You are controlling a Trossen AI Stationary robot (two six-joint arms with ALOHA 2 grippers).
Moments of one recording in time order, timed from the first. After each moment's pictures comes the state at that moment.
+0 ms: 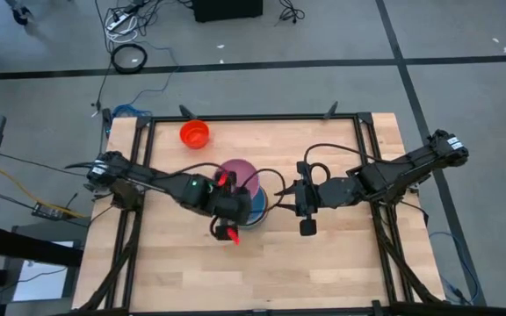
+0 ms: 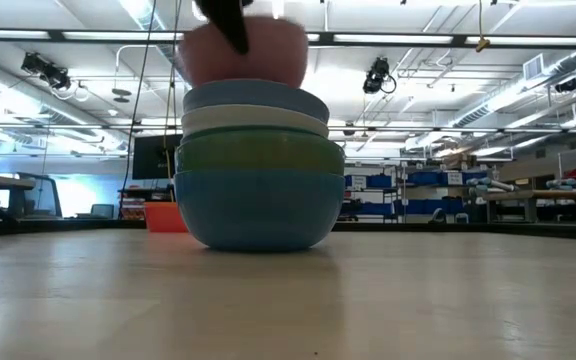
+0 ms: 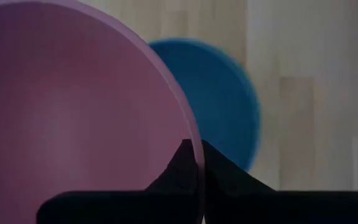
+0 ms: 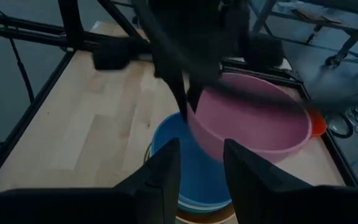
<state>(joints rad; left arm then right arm) -0.29 1.75 1.70 -1.15 -0.33 -0.23 0.39 1.32 1.25 -0.42 0.43 0.01</state>
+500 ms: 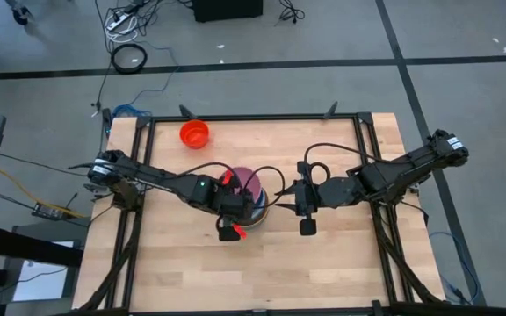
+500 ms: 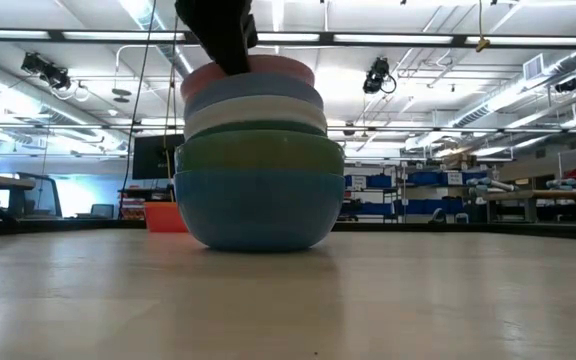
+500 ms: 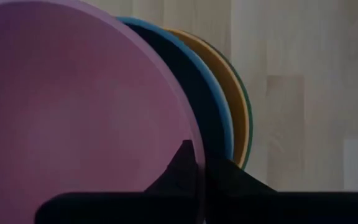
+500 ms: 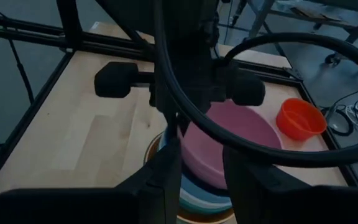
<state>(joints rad) -0.25 1.75 1.55 -0.98 -0.22 -0.22 0.39 1.32 1.25 -0.43 0.43 0.02</state>
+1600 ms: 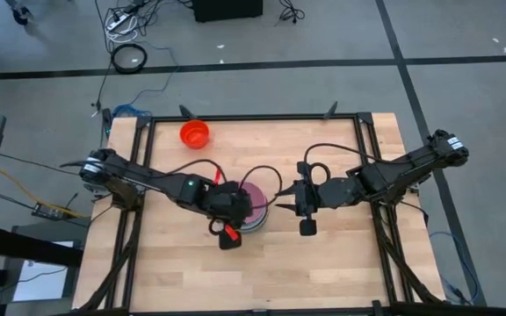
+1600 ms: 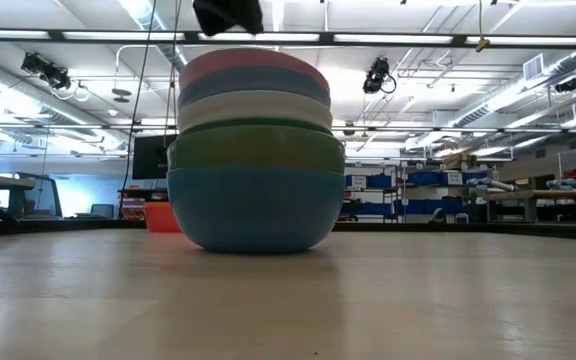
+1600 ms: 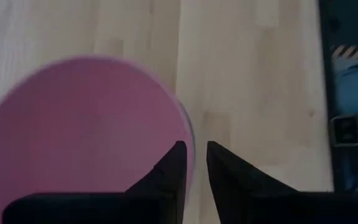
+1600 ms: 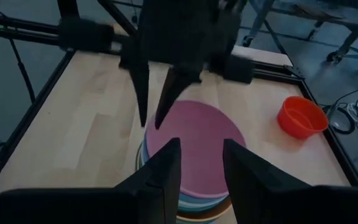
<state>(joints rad) -0.28 1.66 1.55 -0.86 -0.11 -0.36 0.39 1.32 1.25 -0.43 0.43 0.03</state>
